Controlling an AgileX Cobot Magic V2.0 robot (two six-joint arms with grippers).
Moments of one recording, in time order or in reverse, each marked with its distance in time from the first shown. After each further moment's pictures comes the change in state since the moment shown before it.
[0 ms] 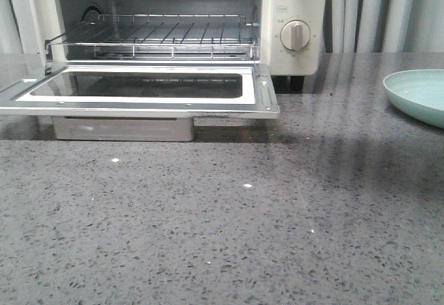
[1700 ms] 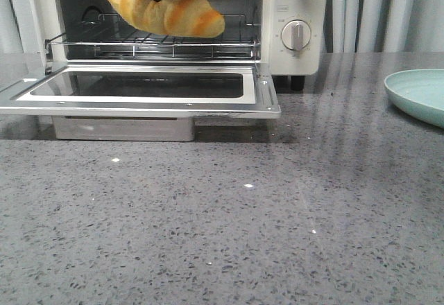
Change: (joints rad) left arm 0.000 0.000 0.003 -0.005 0.002 0.000; right arm 0.055 0.701 -0.434 -0.550 -0.390 -0.049
